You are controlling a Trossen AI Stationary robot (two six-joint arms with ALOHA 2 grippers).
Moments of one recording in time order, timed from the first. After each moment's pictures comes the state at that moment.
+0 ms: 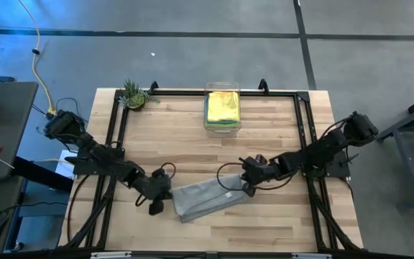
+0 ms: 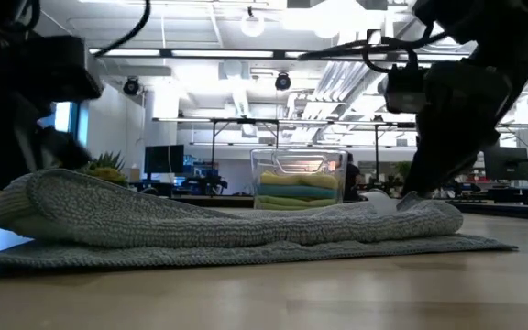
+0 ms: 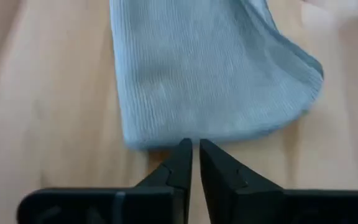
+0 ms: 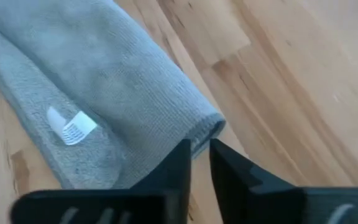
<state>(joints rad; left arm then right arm) -0.46 1.45 0.48 0.08 -0.17 -0.68 0.35 1.48 0.62 -0.10 0.24 0.78</state>
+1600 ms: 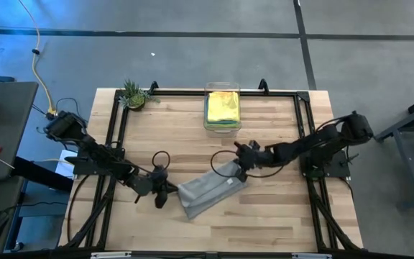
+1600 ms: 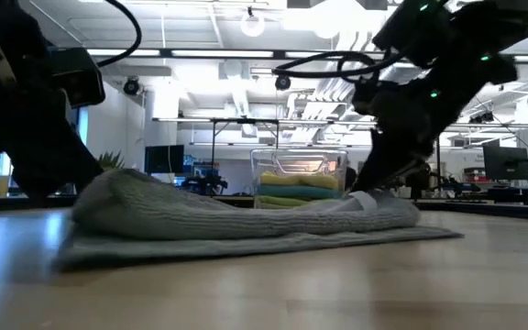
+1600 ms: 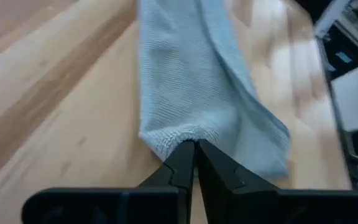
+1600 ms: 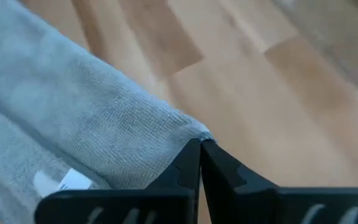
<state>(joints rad) -0.47 1.48 0.31 0.52 -0.44 -0.93 0.16 1.52 0.62 0.03 0.29 0.55</state>
